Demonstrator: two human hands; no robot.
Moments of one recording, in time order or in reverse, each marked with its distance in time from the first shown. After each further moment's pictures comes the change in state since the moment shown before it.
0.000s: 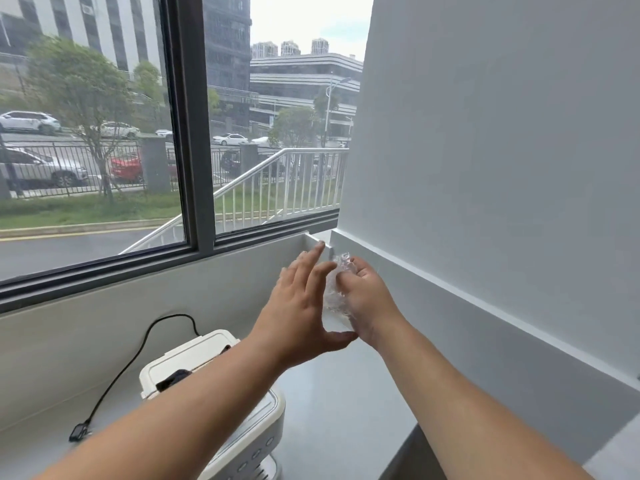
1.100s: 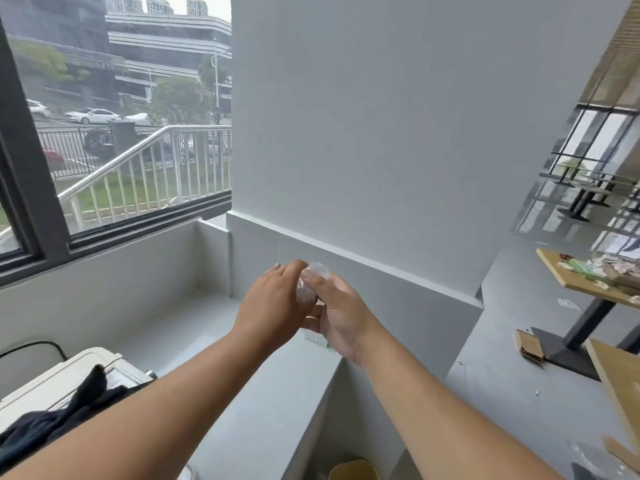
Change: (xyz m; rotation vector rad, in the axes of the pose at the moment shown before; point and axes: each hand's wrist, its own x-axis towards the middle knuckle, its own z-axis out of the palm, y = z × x) left_hand 0.036 0.087 0.086 -0.210 -0.074 0.018; right_hand -0.086 -0.003 -0.110 0.027 0.038 0.088
